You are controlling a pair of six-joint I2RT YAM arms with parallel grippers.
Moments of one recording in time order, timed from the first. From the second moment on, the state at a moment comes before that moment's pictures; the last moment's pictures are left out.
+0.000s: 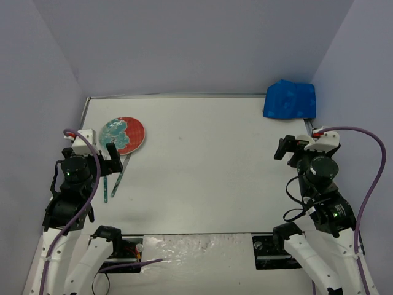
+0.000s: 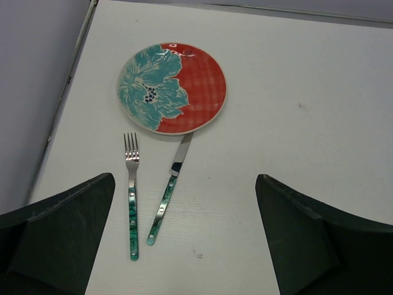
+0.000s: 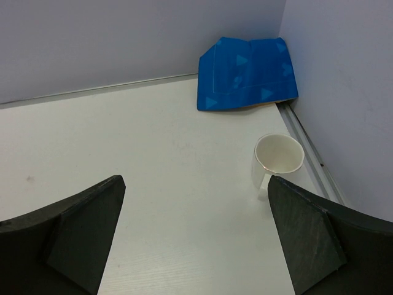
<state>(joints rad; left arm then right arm) -0.17 0.59 0.93 -0.67 -0.21 -0.13 0.31 0.57 0.92 -0.48 0.43 0.13</state>
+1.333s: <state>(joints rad) -0.17 0.80 0.84 -0.55 -0.18 -0.21 0.04 2.49 2.08 -0.33 0.54 0.21</state>
